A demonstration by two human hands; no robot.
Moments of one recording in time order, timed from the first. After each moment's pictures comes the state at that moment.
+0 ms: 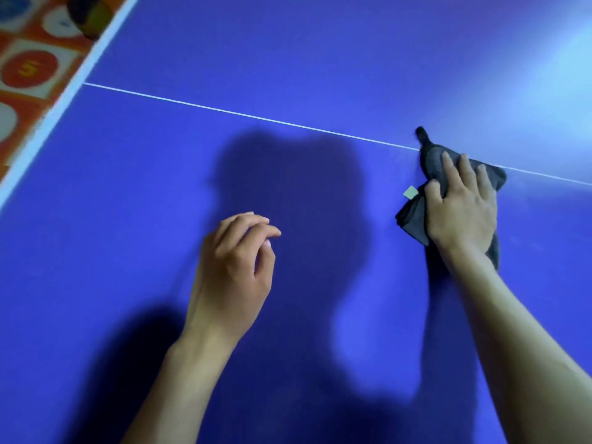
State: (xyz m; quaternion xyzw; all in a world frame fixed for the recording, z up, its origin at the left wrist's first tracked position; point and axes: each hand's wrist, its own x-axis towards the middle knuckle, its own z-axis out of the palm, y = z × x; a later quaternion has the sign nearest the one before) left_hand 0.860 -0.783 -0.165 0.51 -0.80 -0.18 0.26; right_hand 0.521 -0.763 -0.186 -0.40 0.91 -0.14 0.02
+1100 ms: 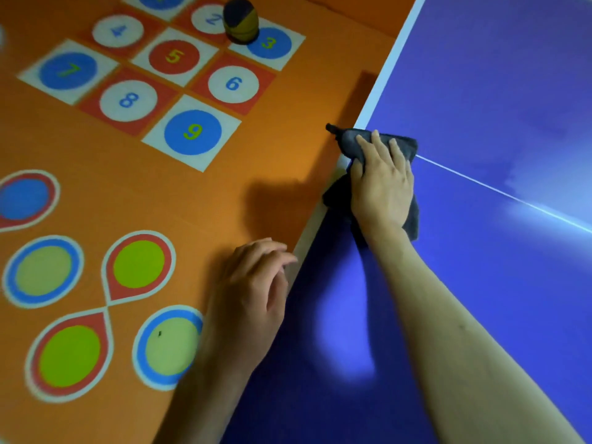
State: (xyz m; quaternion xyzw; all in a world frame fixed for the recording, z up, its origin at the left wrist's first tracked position) left_hand 1.217 -0.905 -0.164 0.58 -0.73 -0.21 0.30; right_hand 1.003 -1.055 -0.189 -0.58 0.79 -0.19 0.04
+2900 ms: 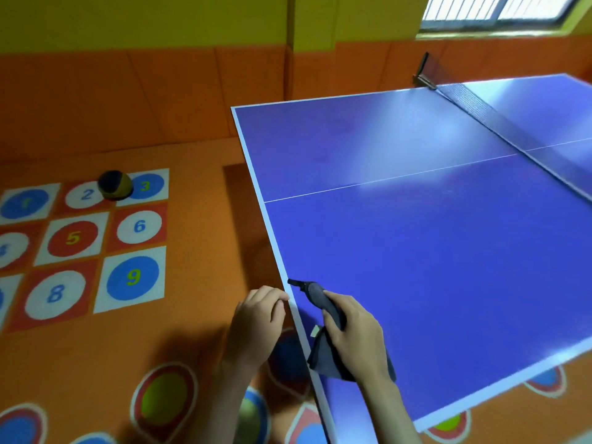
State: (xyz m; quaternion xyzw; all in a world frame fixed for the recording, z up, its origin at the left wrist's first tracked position) left_hand 1.393 -0.827 0.058 0.29 -0.89 -0.29 0.21; right_hand 1.268 -0.665 0.066 -0.30 0.88 -0.35 0.12
